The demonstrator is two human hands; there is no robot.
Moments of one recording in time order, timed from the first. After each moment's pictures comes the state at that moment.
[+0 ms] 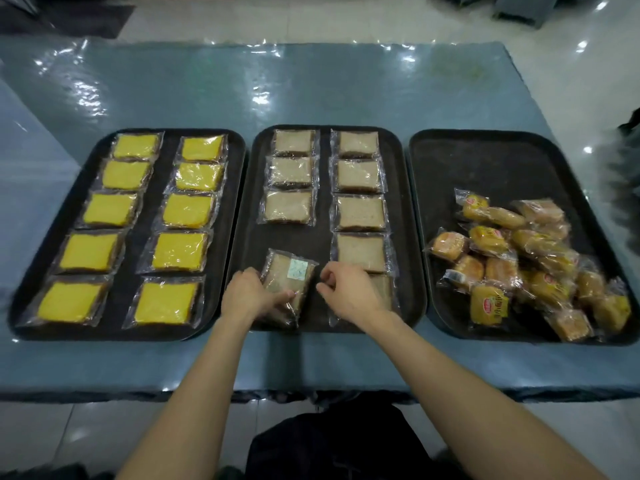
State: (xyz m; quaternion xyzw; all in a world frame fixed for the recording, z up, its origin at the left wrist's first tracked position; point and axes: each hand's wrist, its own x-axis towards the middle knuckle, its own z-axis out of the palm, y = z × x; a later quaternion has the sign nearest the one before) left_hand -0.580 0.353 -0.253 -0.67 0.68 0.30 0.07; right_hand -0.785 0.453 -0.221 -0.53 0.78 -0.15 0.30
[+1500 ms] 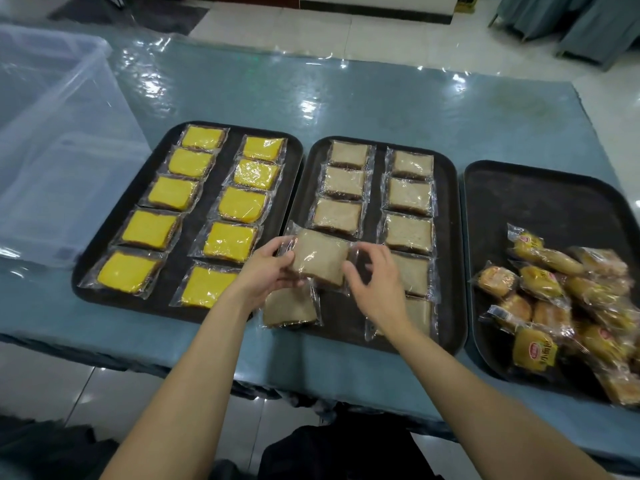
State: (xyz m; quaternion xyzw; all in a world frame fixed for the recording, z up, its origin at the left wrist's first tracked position) left_hand -0.541 0.329 -0.191 -0.54 0.39 0.70 -0.25; right_hand -0.756 0.427 -0.204 -0.53 0.72 -0.38 0.24
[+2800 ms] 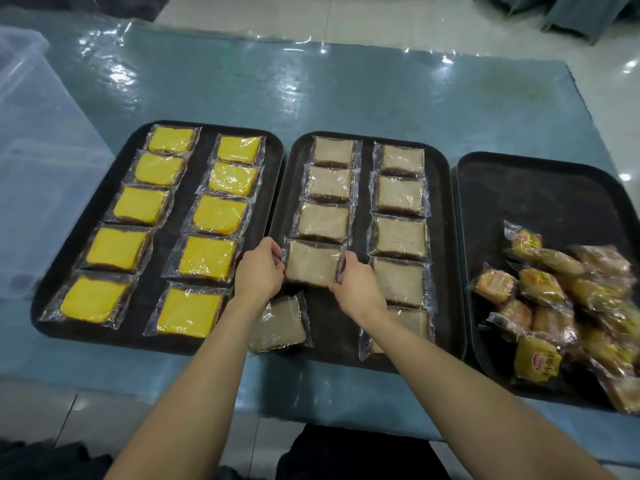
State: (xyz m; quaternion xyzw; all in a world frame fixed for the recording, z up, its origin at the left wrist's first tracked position) left_hand -0.570 0.278 -0.258 -0.65 0.69 0.28 -0.12; right_hand -0.763 0.370 -0.258 -0.50 0.80 -0.16 0.28
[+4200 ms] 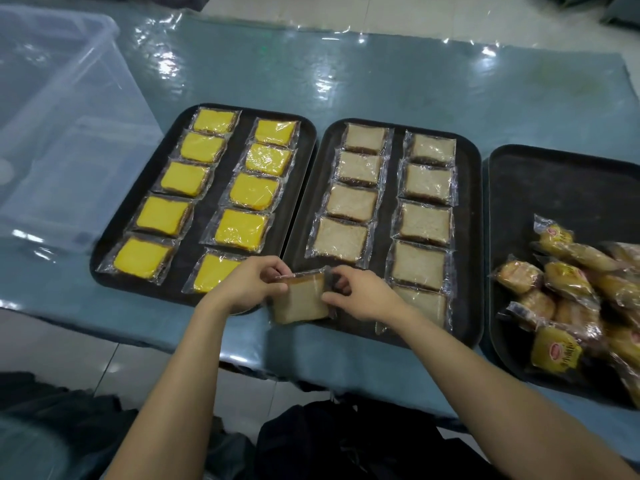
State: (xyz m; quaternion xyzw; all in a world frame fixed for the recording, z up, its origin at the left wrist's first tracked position) left_hand -0.480 0.338 -0.204 -0.56 0.66 0.51 -0.04; right_hand -0.745 0.409 -0.226 -0.64 0.66 -0.07 0.40
